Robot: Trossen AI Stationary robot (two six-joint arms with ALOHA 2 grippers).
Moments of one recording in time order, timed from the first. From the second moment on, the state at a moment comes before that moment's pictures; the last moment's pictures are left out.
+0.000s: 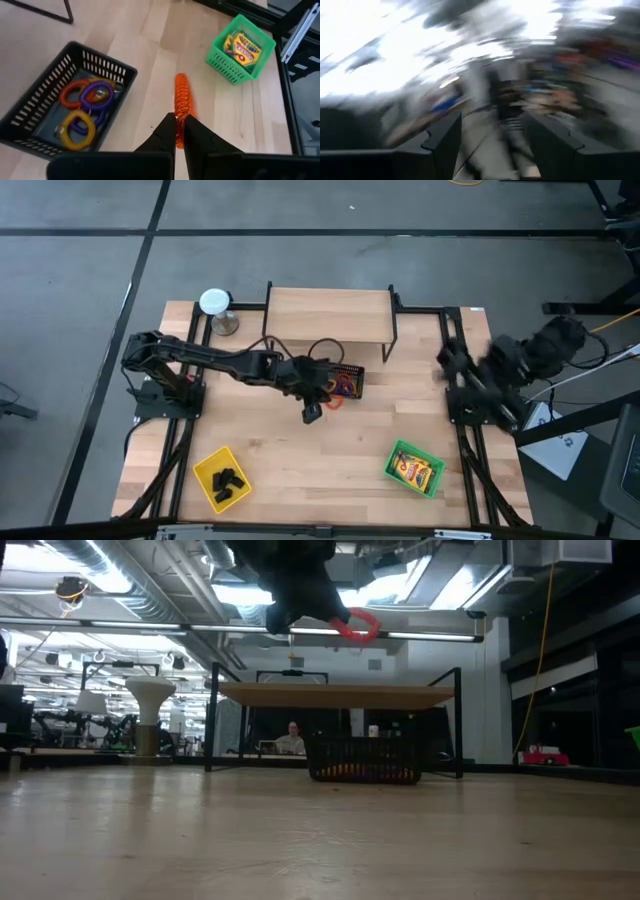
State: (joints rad) left arm -0.08 1.58 1.24 -0.32 0.02 -0.36; right arm 0.67 0.83 1.12 0.06 0.32 0.27
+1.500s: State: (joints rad) left arm 0.00 1.62 1.24 -0.25 0.03 -0.35; right arm 0.71 0.01 0.01 0.36 0.12 0.08
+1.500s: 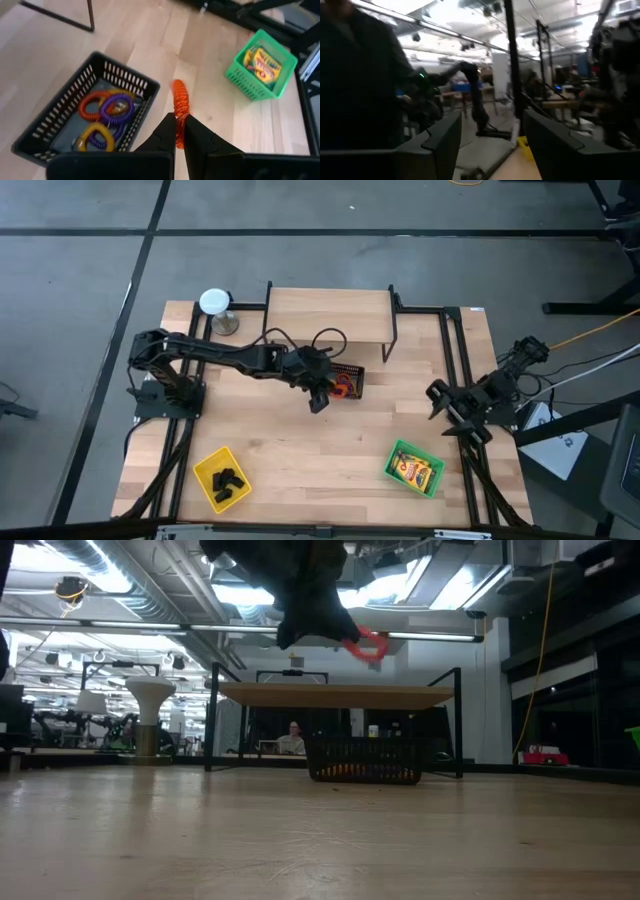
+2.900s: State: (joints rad) left arm 0.18 1.89 1.24 -0.11 0.07 -0.39; right arm 0.71 0.02 0.02 0.20 0.19 0.09
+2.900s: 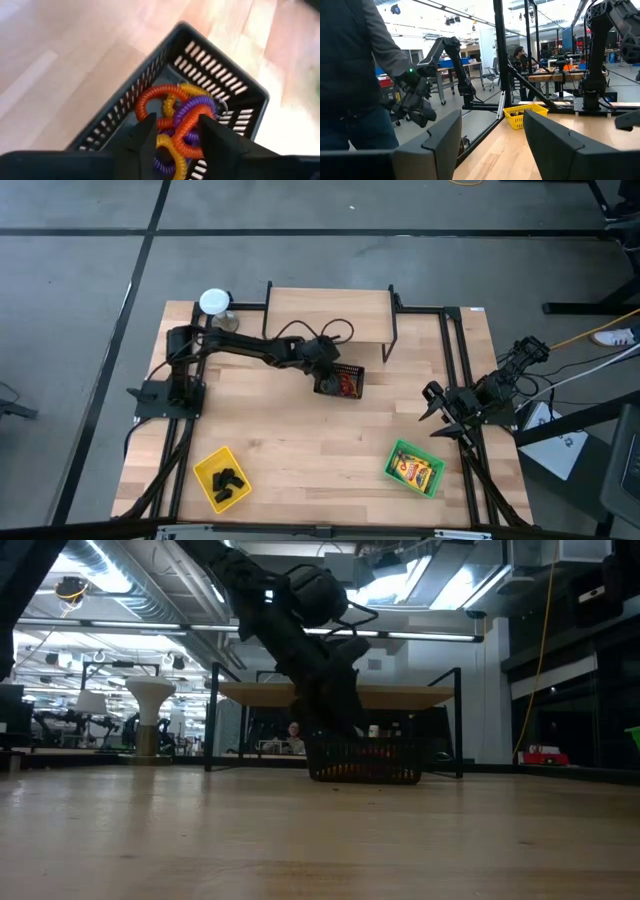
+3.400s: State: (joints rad) left arm 0.22 1.54 1.25 -0.08 0.12 -0.40; right arm 0.71 0.02 0.02 0.20 0.19 0.09
